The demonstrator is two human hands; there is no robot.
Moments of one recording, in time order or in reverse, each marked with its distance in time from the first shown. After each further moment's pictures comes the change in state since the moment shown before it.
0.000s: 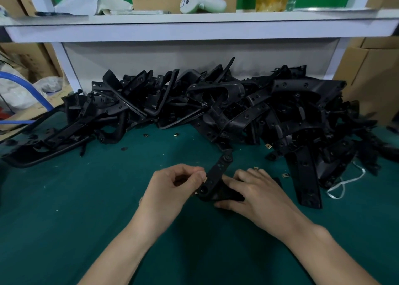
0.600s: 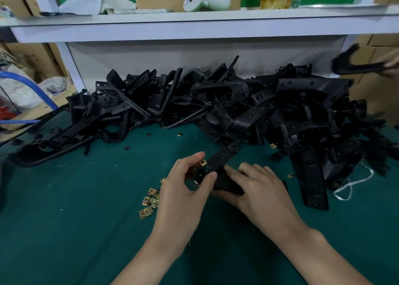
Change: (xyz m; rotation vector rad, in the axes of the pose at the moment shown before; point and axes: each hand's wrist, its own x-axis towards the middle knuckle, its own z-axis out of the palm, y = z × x) left_hand -0.008 -0.009 0.025 0.093 0.177 0.191; right_hand 0.008 -0.014 0.014 -0.105 0.425 0.048
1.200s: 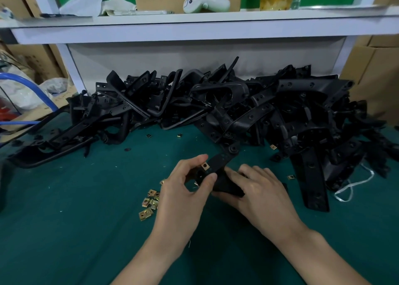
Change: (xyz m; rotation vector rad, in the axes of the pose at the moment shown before) left_hand 0.002 -0.003 0.000 -0.016 -0.023 0.017; right_hand -0.001 0.002 0.003 0.011 0.003 0.004
